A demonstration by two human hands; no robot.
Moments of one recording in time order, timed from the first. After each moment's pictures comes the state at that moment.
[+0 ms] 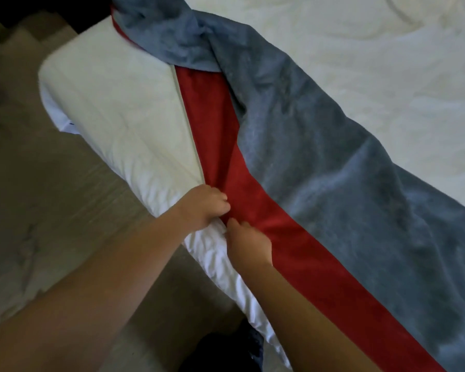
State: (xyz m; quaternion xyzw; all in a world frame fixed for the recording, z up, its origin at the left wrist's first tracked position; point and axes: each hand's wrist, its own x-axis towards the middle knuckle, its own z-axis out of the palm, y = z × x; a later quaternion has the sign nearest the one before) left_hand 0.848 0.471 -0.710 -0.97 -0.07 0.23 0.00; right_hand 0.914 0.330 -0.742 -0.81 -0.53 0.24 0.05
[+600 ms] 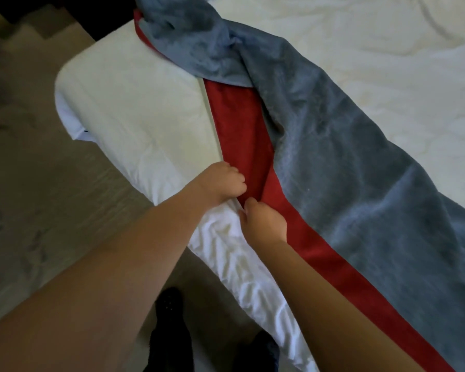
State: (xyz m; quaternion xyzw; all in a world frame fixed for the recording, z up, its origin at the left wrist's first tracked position) left_hand 0.854 0.575 -0.688 -0.96 -0.01 0.19 0.18; right_hand 0.919 0.444 -0.733 -0.84 -0.49 0.23 0.07
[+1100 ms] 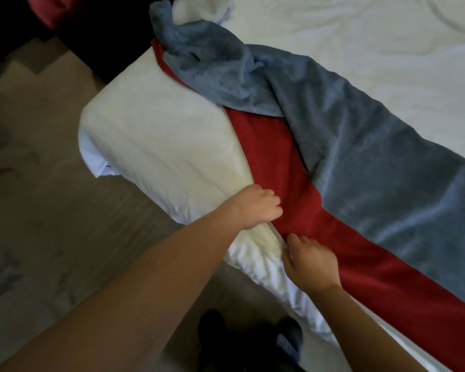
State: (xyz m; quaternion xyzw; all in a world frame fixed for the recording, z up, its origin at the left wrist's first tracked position) left_hand 0.814 0.639 -0.701 -0.97 0.11 0.19 0.06; right_hand 0.853 0.453 -0.731 -0.87 -0.48 0.12 0.02
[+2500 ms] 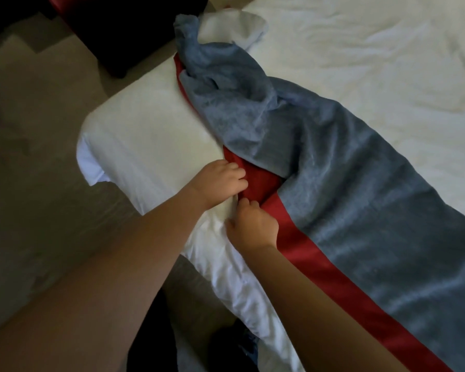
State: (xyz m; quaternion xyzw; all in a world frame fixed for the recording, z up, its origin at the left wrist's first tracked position) left_hand 0.805 0.797 -0.695 -1.00 -0.02 0.07 0.04; right_hand 0.852 0.667 -0.719 -0.86 -0.47 0.20 0.01
